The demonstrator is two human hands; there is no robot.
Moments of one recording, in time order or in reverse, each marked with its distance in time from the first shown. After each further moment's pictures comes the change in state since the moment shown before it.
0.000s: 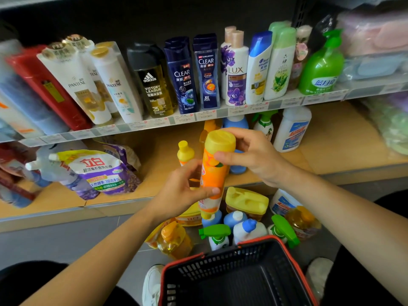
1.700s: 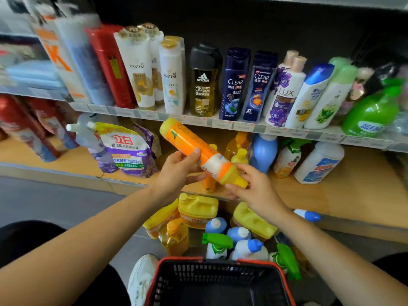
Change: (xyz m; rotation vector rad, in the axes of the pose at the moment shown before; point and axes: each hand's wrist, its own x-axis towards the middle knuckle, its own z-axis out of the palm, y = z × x) left_hand -0.002 -0.019 -0.036 -0.829 0.441 -0.360; right_hand -0.002 0.062 0.037 -0.128 -0.005 0.214
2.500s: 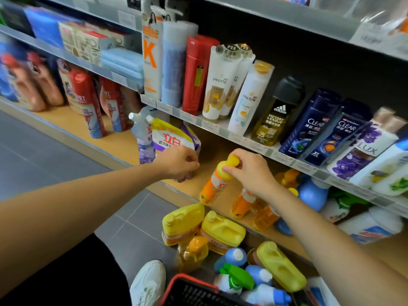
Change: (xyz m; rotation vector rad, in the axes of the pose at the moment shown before) left_hand 0.032 0.048 -0.148 1.298 0.201 0.163; right_hand 0.137 -0.063 0.099 -0.883 -0.174 -0.342
